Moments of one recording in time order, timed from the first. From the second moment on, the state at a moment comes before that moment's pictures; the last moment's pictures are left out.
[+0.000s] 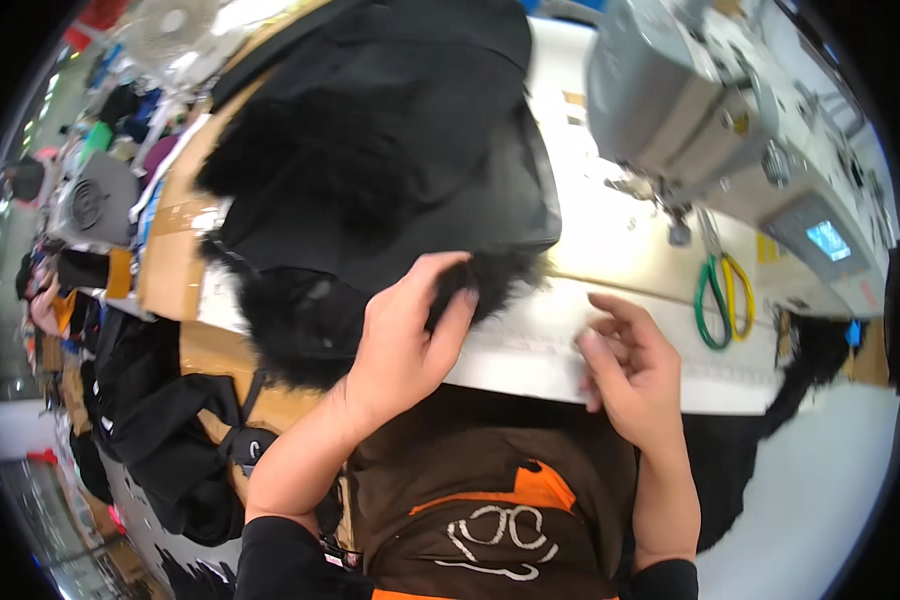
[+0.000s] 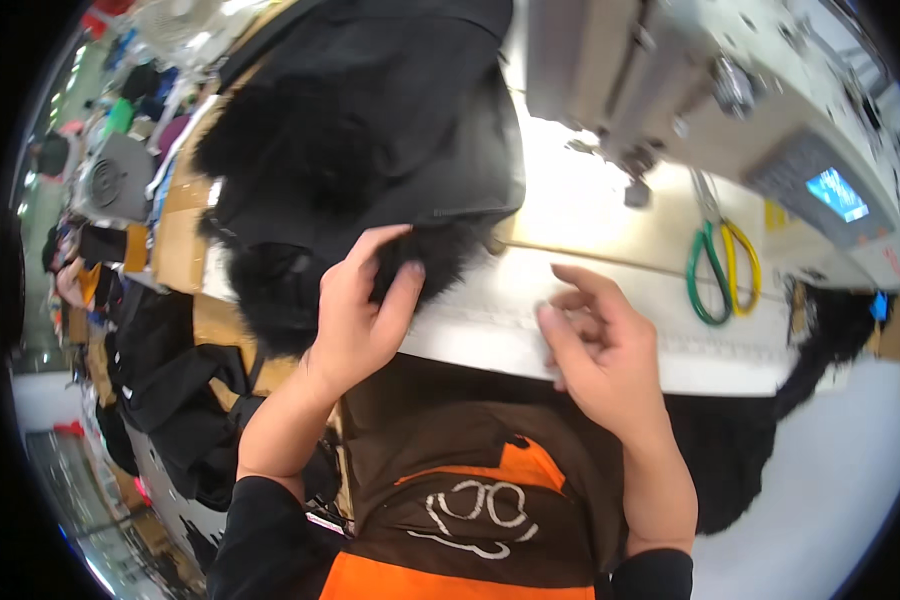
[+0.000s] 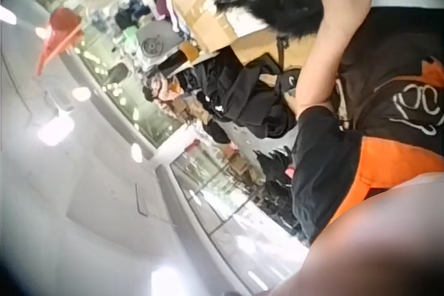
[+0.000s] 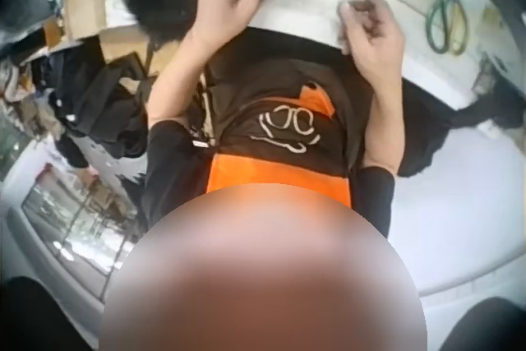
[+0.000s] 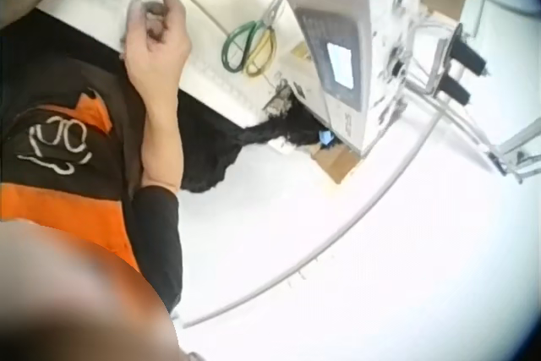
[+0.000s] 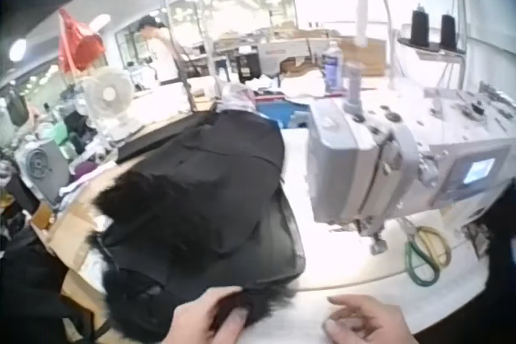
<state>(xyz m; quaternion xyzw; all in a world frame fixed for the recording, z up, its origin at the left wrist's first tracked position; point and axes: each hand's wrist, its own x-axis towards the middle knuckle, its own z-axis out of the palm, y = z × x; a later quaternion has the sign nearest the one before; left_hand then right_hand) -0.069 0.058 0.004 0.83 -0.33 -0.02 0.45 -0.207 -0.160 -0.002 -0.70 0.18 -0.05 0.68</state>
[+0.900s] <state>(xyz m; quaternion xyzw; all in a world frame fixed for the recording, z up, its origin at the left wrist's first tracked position) -0.032 0.066 0.015 0.68 -0.20 -0.19 0.68 -0.206 -0.163 -0.005 -0.73 0.18 -0.05 0.66</state>
